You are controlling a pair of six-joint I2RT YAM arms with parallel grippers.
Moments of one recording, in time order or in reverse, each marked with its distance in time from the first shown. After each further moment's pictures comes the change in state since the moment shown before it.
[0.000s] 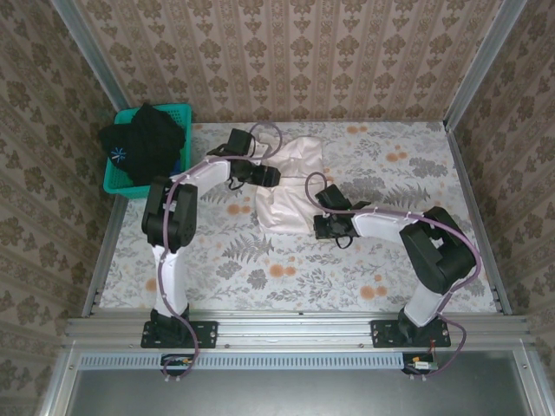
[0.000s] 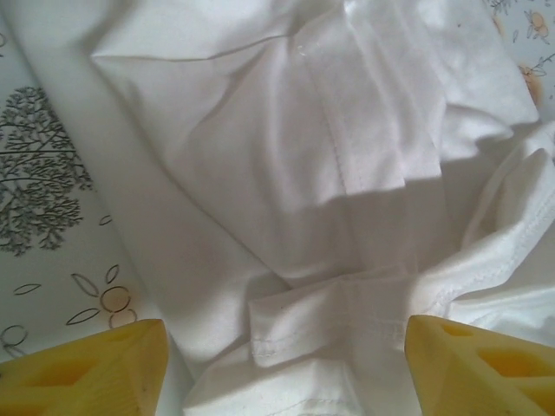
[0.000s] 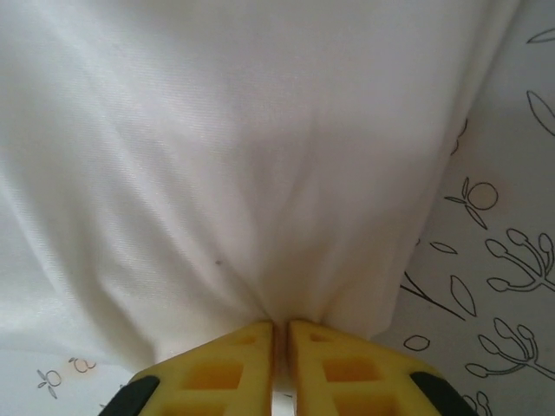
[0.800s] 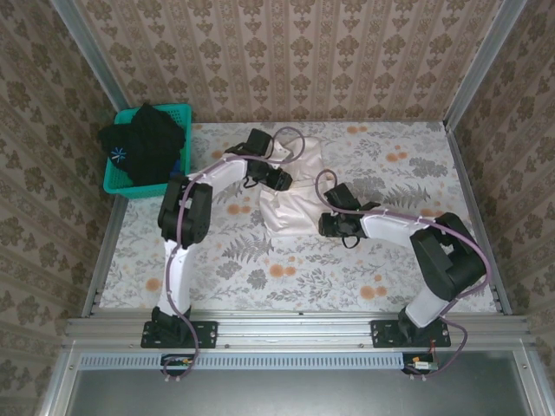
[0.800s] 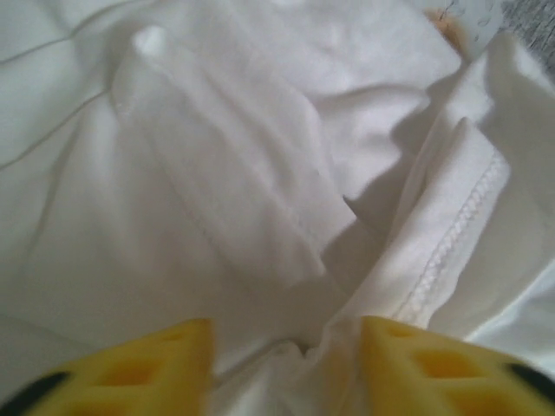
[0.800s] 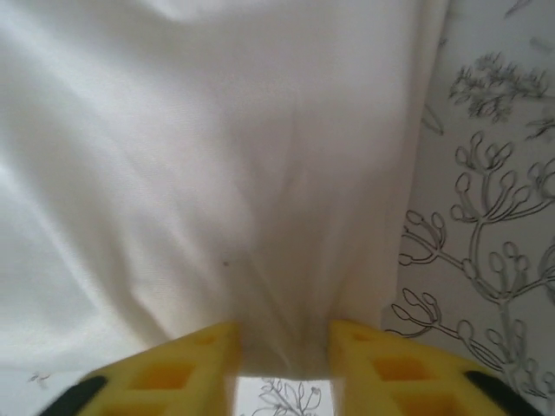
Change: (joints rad) left arm -0.065 0.076 0.095 -0.043 0.052 0.152; right arm -0.040 -0.084 -0.015 -0.030 0.003 0.001
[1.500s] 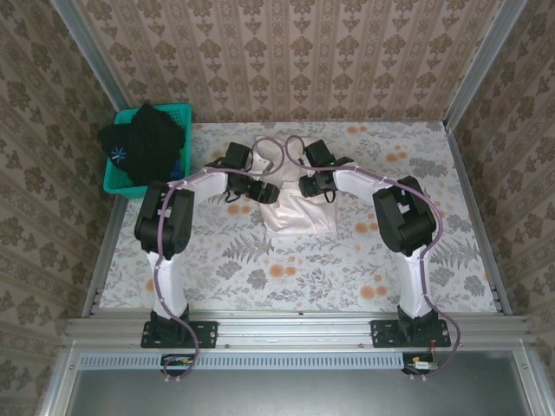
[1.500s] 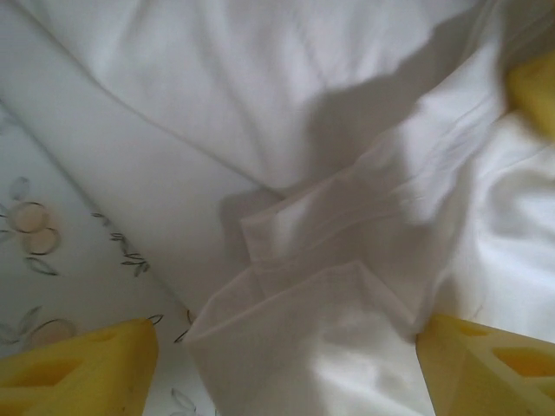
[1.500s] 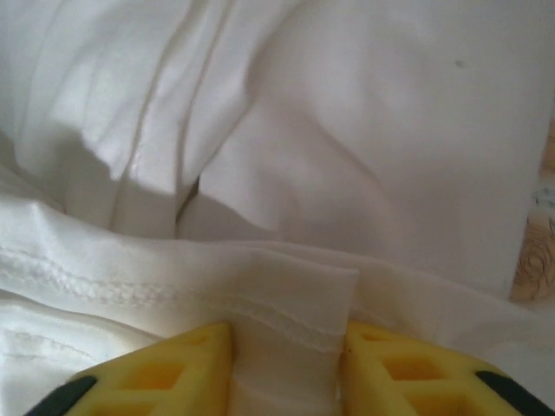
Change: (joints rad) left arm 0.056 -0.140 -0.295 0.120 -0.022 -0.007; right arm -0.069 0.489 0.665 -0.160 0.006 -0.404
